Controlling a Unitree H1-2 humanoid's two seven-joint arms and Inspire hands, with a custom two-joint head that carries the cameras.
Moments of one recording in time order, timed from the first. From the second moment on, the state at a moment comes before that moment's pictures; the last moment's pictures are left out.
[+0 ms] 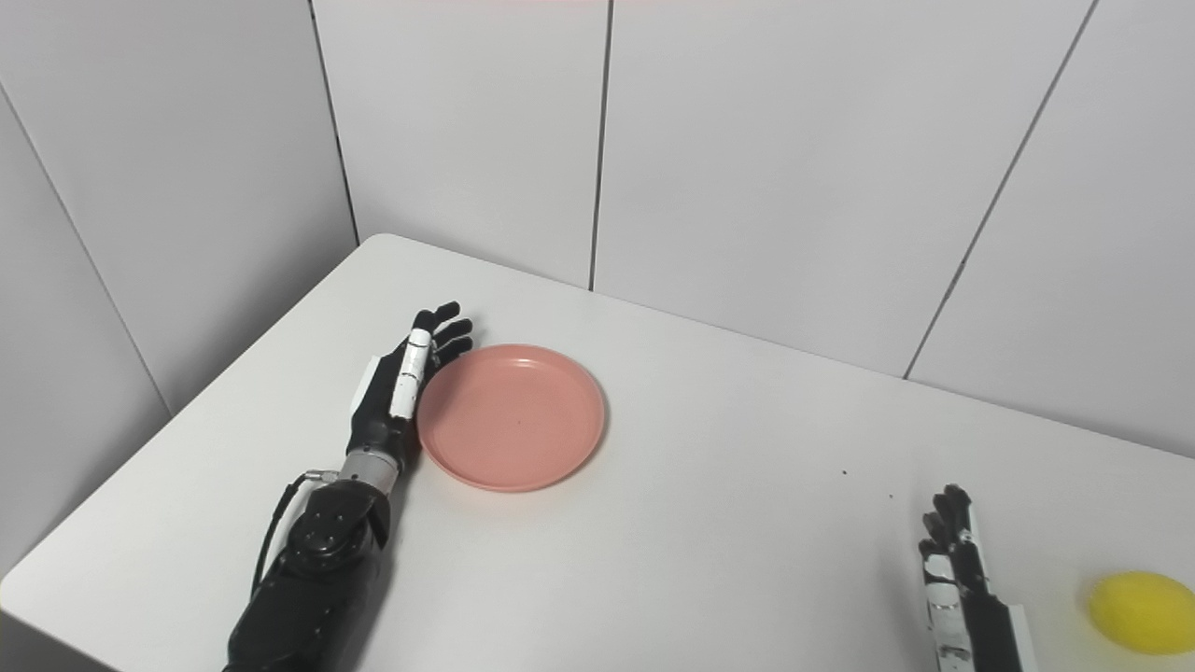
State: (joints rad) left arm -0.31 0.15 0.13 0.26 -0.14 -0.05 0.07; right arm -0.06 -0.10 -0.01 -0.06 0.05 -0.07 0.12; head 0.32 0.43
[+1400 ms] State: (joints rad) left arm -0.23 0.02 0.03 0.11 -0.15 0.03 -0.03; right arm -0.09 -0.02 0.04 -0.01 -0.08 -0.10 0.03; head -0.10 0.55
